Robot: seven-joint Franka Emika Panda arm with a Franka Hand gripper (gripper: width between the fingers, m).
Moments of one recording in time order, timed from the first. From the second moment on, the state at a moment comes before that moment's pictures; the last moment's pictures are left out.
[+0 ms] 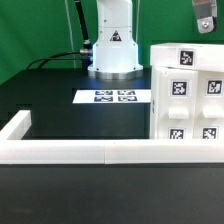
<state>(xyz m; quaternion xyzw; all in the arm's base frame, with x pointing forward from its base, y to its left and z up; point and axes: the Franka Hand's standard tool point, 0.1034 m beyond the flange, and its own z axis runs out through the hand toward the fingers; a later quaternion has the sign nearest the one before) 0.634 0.092 0.187 -0.56 0.82 0.03 0.12</state>
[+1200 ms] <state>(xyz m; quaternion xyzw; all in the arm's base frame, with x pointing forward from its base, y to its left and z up) 0.644 0.094 0.180 -0.94 0.33 -0.01 0.08</state>
